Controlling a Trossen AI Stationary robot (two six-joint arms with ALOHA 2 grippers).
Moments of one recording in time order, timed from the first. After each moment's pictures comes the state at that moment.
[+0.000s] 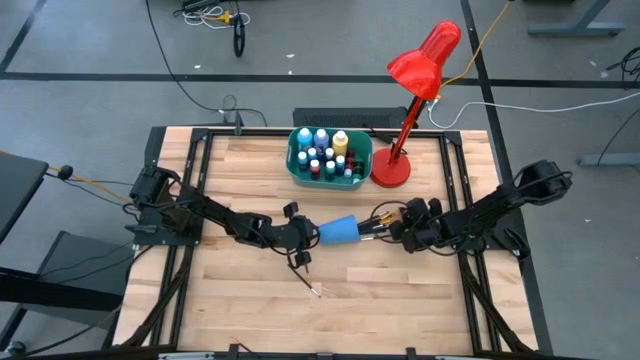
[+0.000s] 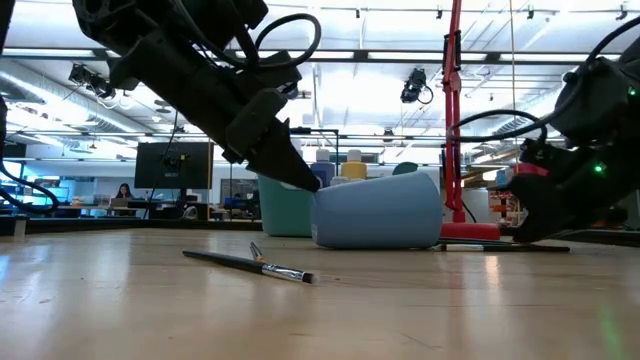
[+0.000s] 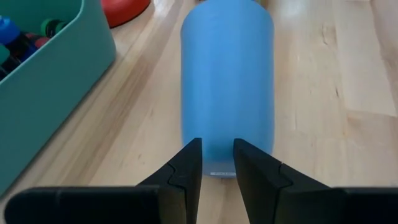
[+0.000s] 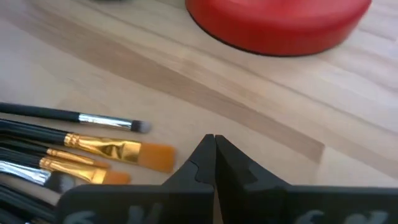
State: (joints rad) left arm -0.23 1.74 0.78 0.31 -0.48 -0.23; right arm 0.30 1.37 0.22 -0.08 0.85 1.18
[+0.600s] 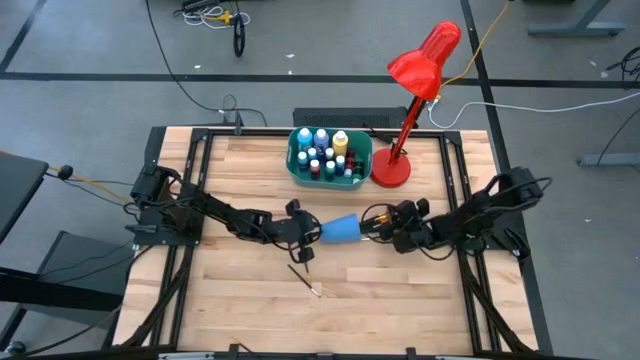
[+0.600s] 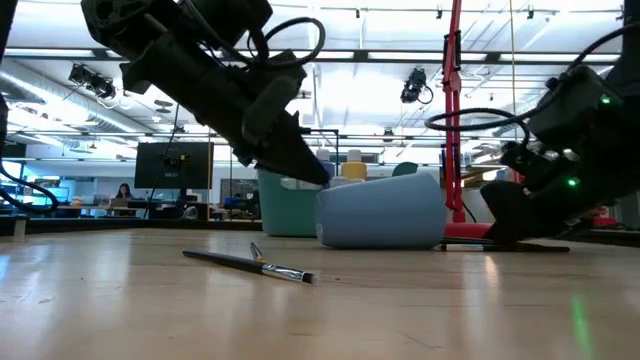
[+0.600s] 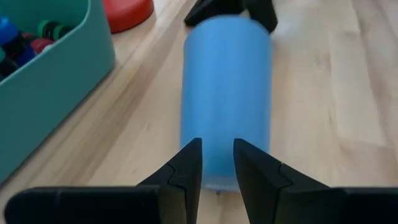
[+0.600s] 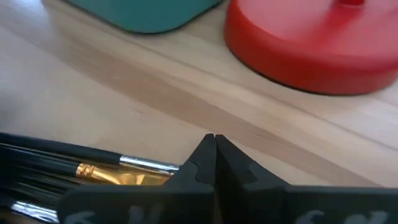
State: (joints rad) left arm -0.19 1.74 0.78 0.37 -0.43 -0.28; right arm 0.29 1.63 0.24 0.35 0.93 1.00
